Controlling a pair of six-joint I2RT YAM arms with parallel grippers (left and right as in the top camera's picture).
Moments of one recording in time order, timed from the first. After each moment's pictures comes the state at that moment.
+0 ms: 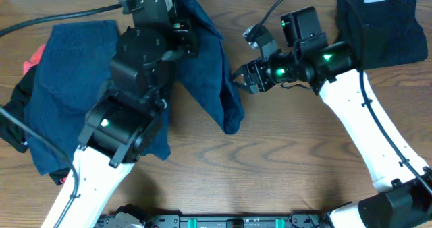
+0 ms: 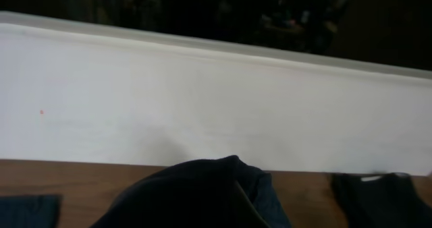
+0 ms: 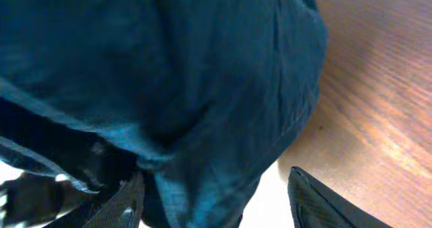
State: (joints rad) left arm -0.52 1.24 1.46 -0.36 -0.37 -0.26; right arm 0.39 1.64 1.55 -0.89 -0.59 0.01
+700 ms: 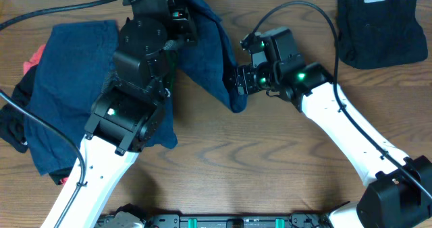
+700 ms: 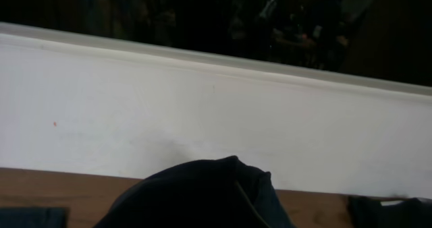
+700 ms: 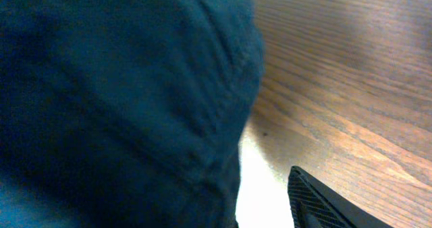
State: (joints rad) left arm -0.49 1.28 1.46 -0.27 -0.40 -0.25; right arm 0.47 1.64 1.28 -0.53 -0.27 0.25
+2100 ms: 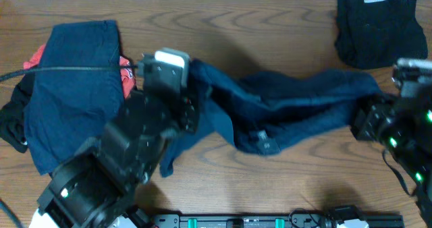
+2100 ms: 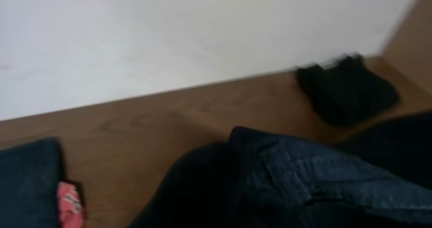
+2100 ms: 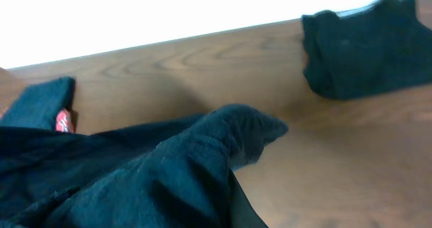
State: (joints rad) left arm -0.80 1.01 1.46 -0.86 -0.39 -0.25; right arm 0.15 0.93 1.58 -1.23 -0.02 0.29
